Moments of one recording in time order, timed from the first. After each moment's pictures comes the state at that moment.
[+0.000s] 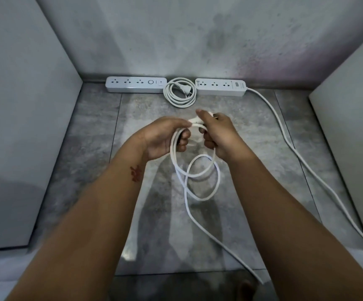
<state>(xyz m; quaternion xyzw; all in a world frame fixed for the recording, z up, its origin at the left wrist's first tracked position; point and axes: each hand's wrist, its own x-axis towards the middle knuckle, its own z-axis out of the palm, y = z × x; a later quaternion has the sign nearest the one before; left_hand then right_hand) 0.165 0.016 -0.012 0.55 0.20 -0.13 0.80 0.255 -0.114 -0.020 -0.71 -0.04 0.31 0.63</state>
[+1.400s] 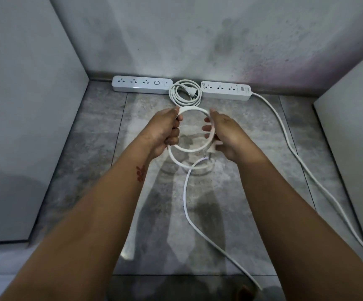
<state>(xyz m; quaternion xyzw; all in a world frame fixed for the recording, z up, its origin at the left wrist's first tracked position) 0.170 0.019 -0.015 0.55 0.31 0.05 0.78 0.260 -0.117 -0.012 -0.78 -0.05 0.34 0.53</state>
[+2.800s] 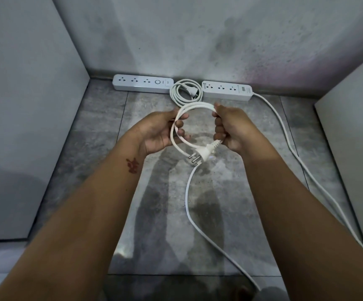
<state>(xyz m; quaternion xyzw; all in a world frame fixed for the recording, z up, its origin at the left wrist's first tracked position) 0.166 0.036 -0.012 0.43 0.29 -0.06 0.85 0.268 -0.111 0.010 -0.68 0.02 0.37 0.63</state>
